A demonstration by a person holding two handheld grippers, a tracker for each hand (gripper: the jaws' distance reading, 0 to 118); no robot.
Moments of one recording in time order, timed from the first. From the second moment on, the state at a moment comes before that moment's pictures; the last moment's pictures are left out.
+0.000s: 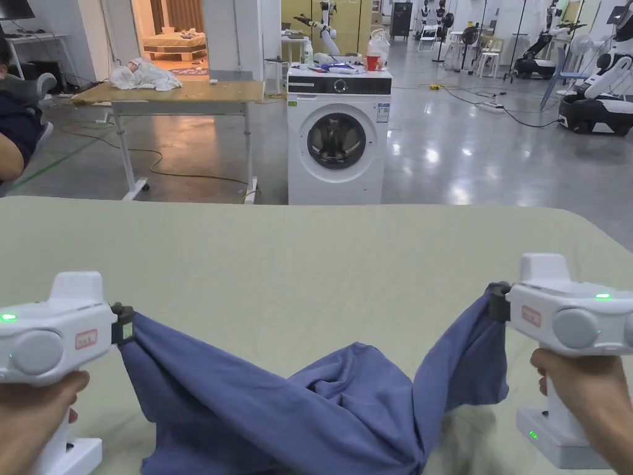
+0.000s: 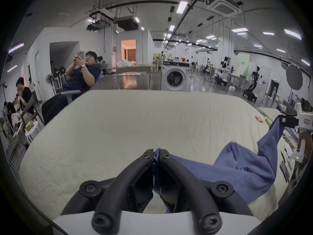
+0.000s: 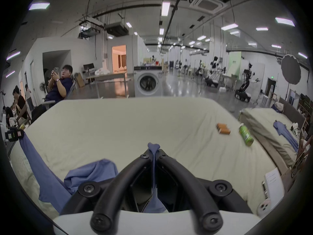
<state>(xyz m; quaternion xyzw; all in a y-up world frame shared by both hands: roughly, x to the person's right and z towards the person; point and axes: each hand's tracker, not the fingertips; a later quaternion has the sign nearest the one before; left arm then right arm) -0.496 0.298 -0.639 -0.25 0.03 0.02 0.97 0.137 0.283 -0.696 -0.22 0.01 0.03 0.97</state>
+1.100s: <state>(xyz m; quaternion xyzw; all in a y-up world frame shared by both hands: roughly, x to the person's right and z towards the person) -0.585 0.540 -0.685 -0.09 0.13 0.01 0.99 0.168 0.539 -0.743 -0.04 -0.08 0.07 0.99</state>
